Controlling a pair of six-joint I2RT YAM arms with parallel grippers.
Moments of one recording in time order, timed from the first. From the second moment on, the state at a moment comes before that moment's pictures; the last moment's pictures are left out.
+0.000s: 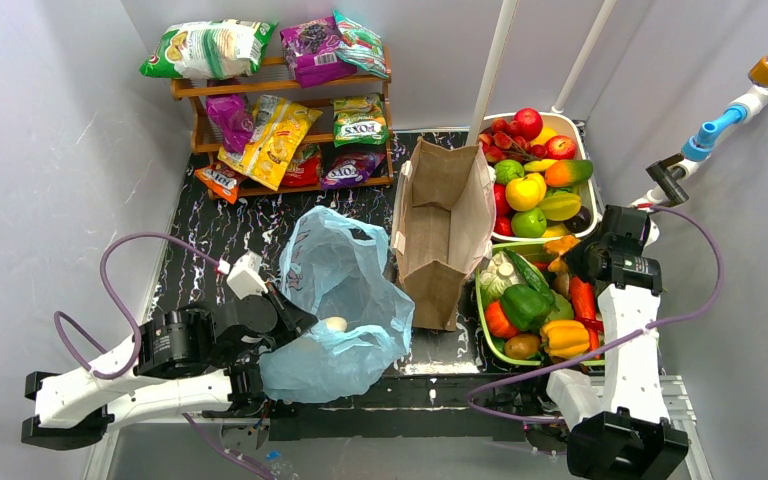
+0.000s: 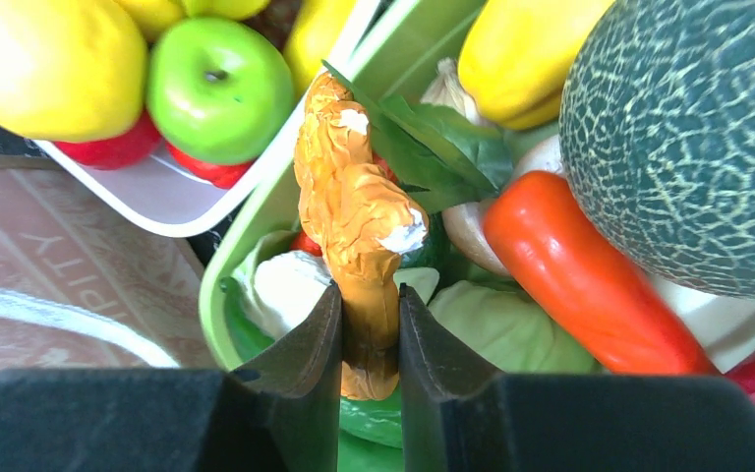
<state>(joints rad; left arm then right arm) -1.27 0.55 0.91 -1.14 -0.51 -1.41 -0.21 0.91 0.88 -0.84 0.06 0.66</state>
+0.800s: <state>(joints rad) -1.27 0.57 0.97 -1.14 -0.54 -1.39 -0.06 0.79 1.26 -0.95 -0.33 0.56</state>
